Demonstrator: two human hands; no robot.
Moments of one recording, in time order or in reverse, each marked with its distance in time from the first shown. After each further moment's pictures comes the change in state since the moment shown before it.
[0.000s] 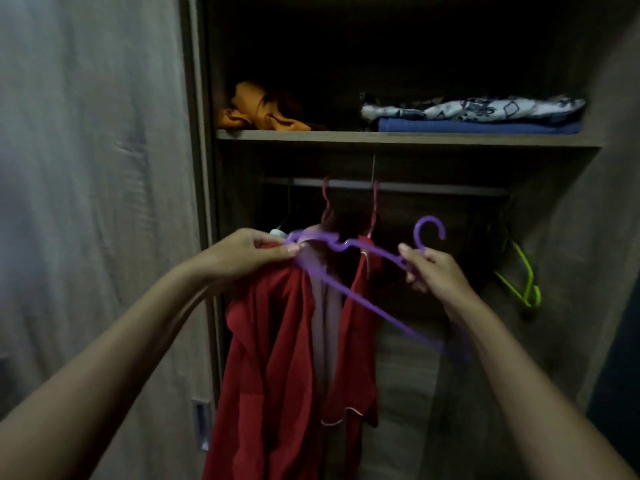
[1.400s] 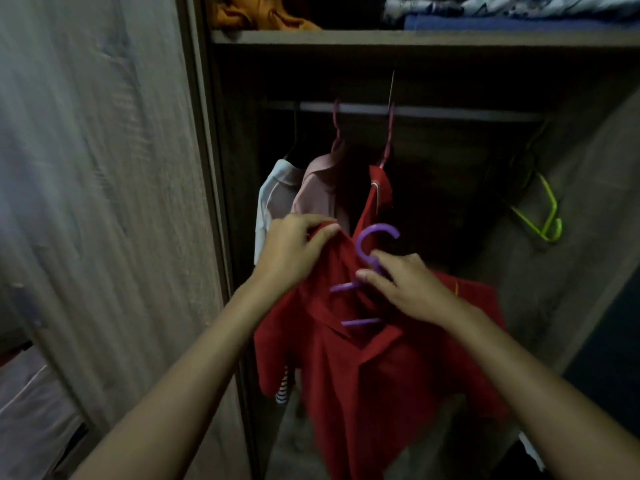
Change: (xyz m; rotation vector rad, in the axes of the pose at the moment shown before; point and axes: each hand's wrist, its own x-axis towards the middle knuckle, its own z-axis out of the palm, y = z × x) left_hand -0.026 -0.054 0.082 0.557 0.375 0.304; right_hand -0.084 0.042 0.045 -0.786 -0.360 -0.440
